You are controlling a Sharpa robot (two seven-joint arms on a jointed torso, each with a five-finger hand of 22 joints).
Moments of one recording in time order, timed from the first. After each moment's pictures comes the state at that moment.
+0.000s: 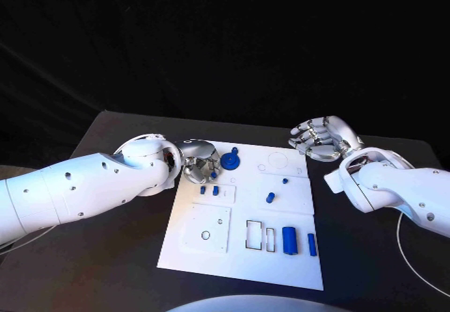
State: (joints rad) left arm 1.22 -0.77 -0.03 1.49 -1.50 -0.01 -0.05; left_hand 1.39 -0.24 0.59 0.09 0.19 0.91 0.15 0.32 0.23 1.06 0.10 0.33 0.08 1.27 0.03 1.40 0.80 0.17 0.93 0.13 1.14 0.62; right arm 1.25 -0.93 -0.15 1.58 -0.82 -0.70 0.10; right_hand 1.34 -0.28 0.49 0.26 0.28 0.90 0.17 0.29 0.41 1.17 0.10 0.24 0.22 1.28 0.03 0.30 0.61 0.16 1.14 0.15 0.08 0.73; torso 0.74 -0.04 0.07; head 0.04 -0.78
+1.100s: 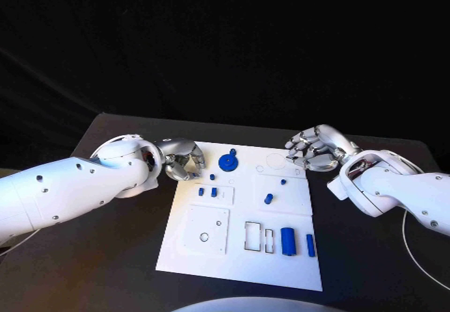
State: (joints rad) left arm 1.21 -0.88 -0.02 1.50 -1.40 -0.08 -0.04; left_hand 1.41 -0.23 0.55 0.10 0.19 0.87 0.18 0.26 0.21 0.96 0.13 0.28 0.07 1.20 0.06 1.37 0.66 0.17 0.93 0.16 1.11 0.60; right arm 1.25 -0.97 -0.15 1.61 -1.03 -0.53 0.04; right_hand 1.39 -0.29 0.48 0.15 0.25 0.98 0.15 0.21 0.42 1.18 0.08 0.15 0.07 1.46 0.00 0.72 0.89 0.18 1.29 0.09 0.33 0.88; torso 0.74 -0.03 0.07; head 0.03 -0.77
